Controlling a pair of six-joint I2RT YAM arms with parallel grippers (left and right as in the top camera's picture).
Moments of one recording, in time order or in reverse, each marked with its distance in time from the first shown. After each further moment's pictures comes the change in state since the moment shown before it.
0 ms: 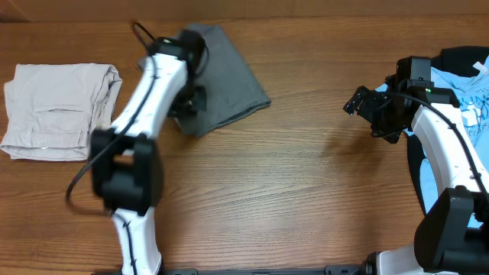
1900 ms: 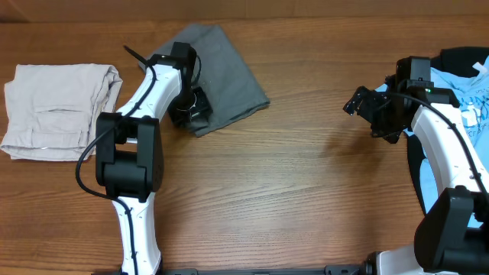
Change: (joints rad) left arm 0.046 0.168 -0.158 0.321 0.196 -0.241; right arm 0.000 0.000 0.000 0.000 0.002 0.000
